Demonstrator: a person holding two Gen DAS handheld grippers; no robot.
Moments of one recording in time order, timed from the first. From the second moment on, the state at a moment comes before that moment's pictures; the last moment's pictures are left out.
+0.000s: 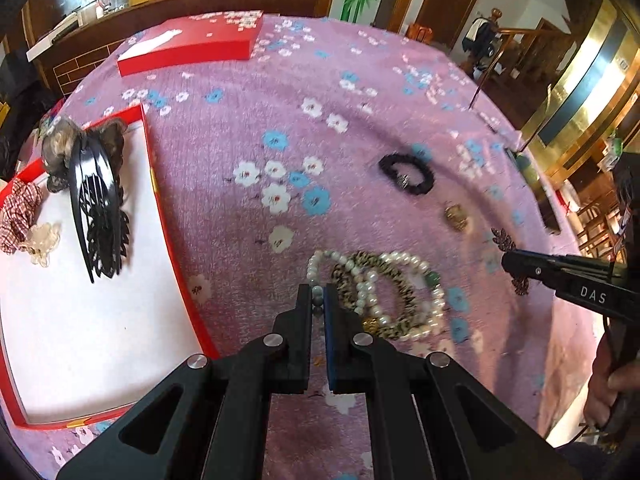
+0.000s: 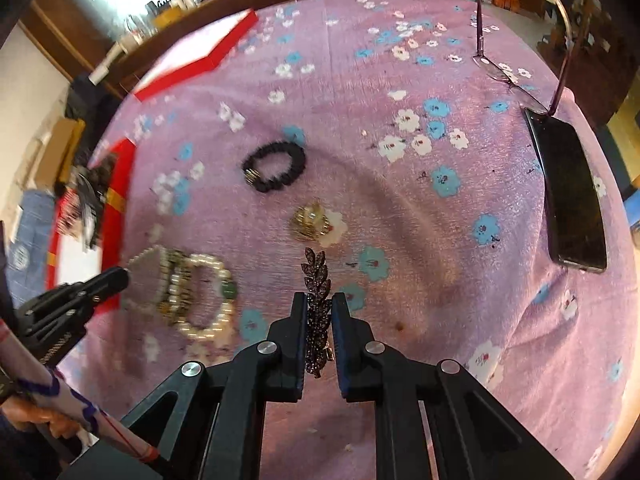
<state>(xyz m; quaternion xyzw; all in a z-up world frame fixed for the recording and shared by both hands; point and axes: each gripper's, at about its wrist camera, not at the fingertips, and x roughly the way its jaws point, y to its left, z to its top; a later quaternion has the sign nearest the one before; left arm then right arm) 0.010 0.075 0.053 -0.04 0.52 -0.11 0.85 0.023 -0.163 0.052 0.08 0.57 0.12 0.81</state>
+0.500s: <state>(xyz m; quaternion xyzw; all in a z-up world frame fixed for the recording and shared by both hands) -0.007 0.082 0.111 -0.06 0.47 -0.13 0.87 0.007 -0.143 0.088 0.12 0.54 0.18 0.82</state>
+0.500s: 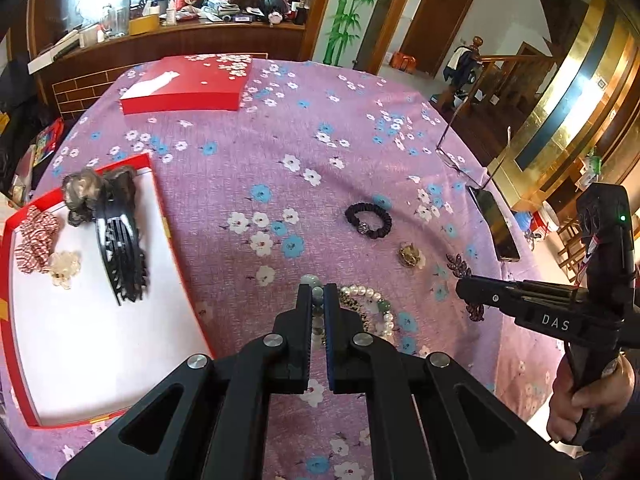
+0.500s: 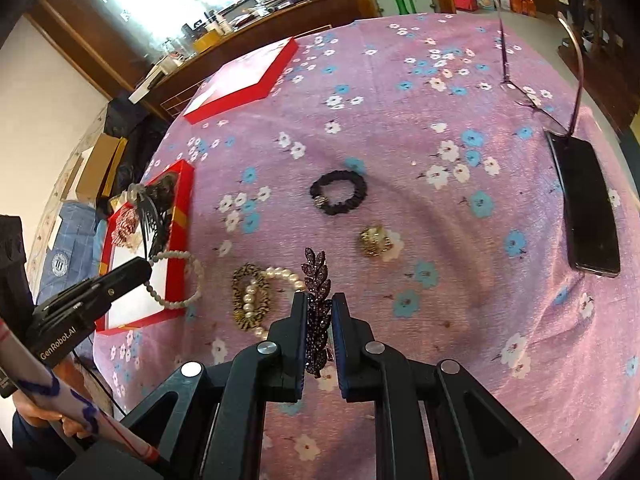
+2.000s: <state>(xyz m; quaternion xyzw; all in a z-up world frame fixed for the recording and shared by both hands) -0.012 0.339 0.066 -0.13 0.46 0.09 0.87 0.079 0.201 0.063 -0.01 0.56 0.33 0.76</state>
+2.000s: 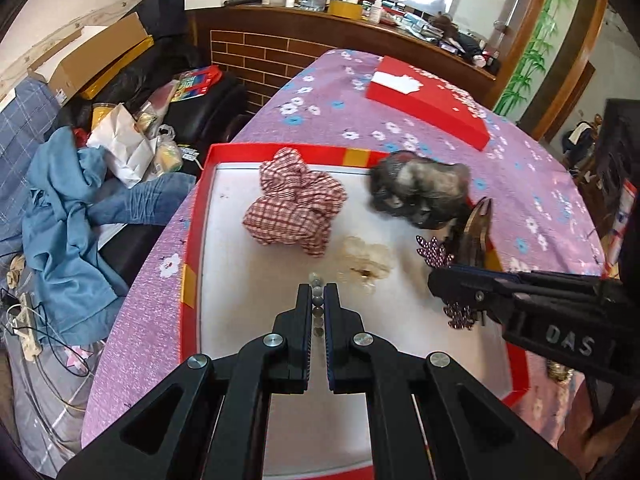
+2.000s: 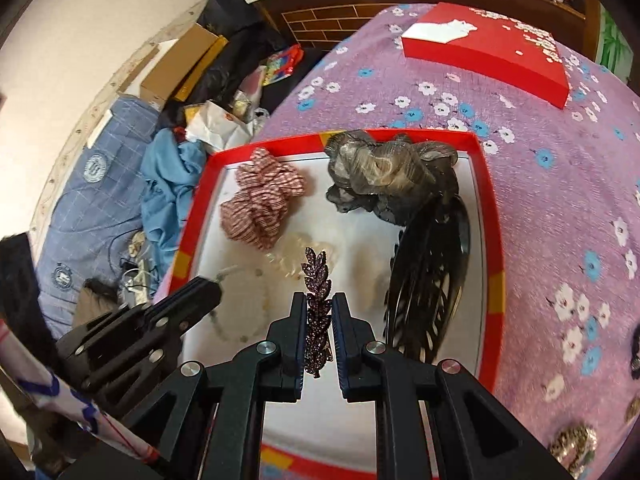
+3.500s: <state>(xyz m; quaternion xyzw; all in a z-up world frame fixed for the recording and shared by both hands) -0.023 0.235 0.100 -0.06 0.46 0.00 0.89 0.027 0.011 0.064 0.14 0.56 0.22 0.79</state>
